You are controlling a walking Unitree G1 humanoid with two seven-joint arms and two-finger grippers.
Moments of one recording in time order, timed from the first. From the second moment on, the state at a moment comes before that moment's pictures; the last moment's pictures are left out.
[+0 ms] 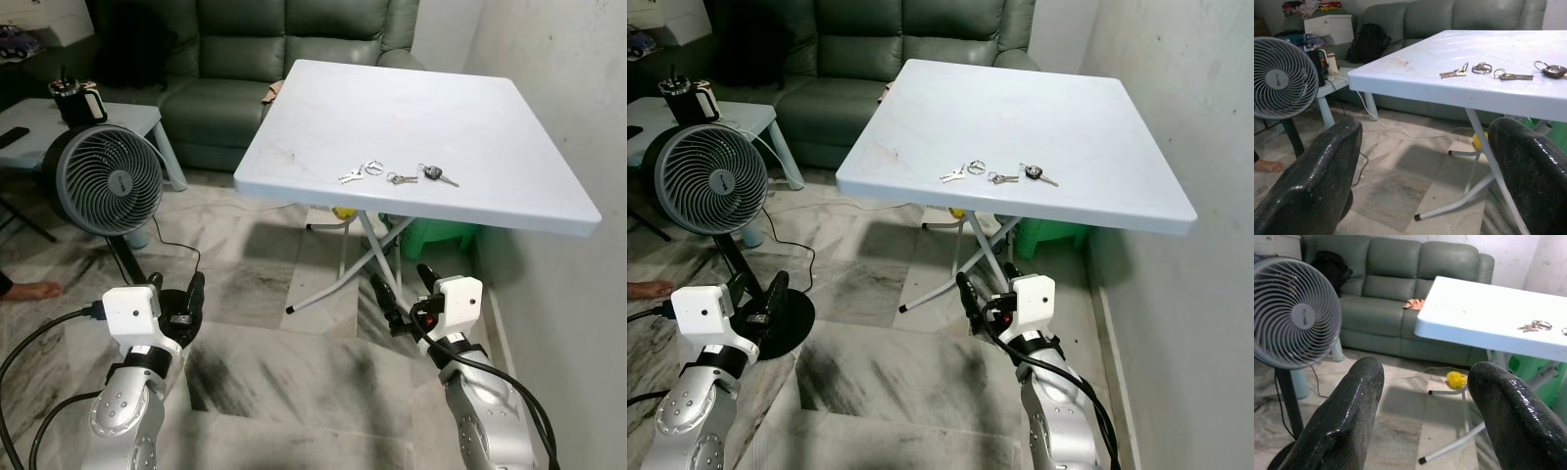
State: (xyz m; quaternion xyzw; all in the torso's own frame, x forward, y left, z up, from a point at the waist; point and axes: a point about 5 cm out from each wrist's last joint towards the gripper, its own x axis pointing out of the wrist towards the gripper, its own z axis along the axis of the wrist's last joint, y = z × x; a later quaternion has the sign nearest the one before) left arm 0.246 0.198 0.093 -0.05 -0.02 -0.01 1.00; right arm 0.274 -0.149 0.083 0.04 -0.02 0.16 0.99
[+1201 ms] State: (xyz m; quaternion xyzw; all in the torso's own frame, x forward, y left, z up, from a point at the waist) left arm 0.247 0.194 0.094 -0.06 -0.02 -0.02 1.00; right arm 0.270 -0.150 0.081 0.04 -0.01 0.16 0.99
